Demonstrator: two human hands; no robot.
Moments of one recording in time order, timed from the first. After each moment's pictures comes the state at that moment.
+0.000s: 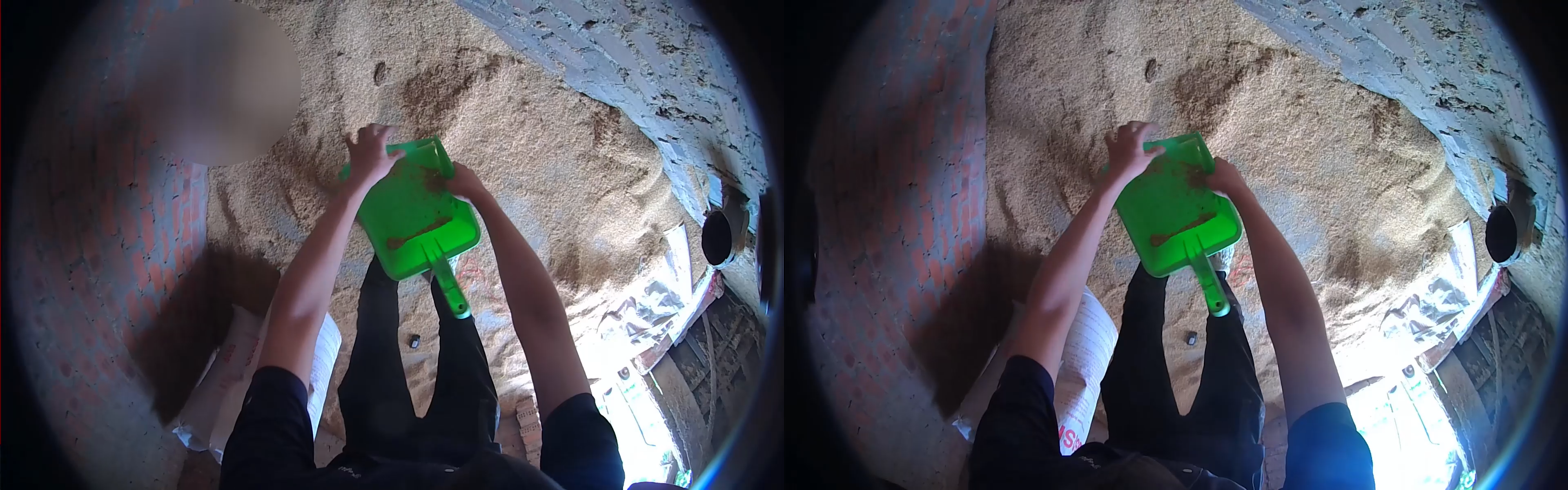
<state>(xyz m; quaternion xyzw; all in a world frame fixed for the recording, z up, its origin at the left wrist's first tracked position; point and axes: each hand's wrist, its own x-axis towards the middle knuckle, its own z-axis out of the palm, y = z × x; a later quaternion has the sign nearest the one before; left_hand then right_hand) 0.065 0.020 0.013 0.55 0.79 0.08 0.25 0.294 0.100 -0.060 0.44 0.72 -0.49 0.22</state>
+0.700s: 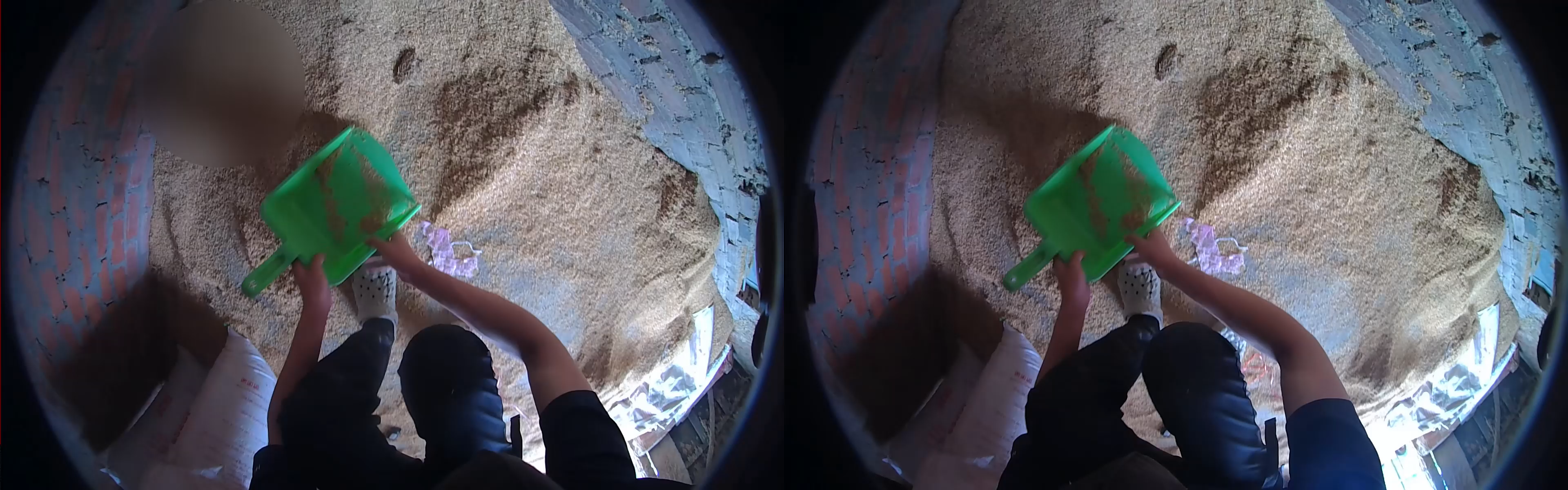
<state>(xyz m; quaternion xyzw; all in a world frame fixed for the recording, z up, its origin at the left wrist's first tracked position) 0.090 -0.200 -0.287 -0.10 0.74 0.61 0.27 0.196 -0.035 -0.275 0.47 0.31 -0.83 0.01</state>
